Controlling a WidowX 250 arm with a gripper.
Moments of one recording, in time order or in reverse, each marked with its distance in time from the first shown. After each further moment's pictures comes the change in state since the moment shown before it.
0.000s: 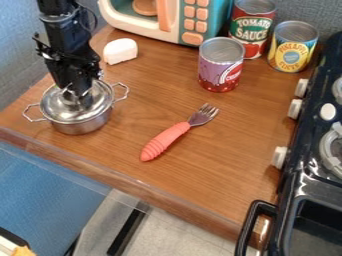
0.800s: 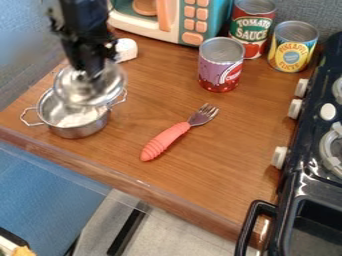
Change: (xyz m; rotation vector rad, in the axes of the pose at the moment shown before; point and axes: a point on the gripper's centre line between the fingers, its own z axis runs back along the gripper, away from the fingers) arm 0.013 -0.047 0.060 0.036 -0.099 -0.123
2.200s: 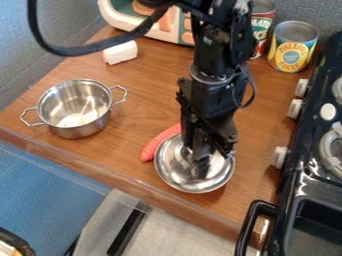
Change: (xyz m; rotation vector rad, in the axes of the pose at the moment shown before) arm -0.009 -0.164 -0.039 -0.135 0.066 -0.457
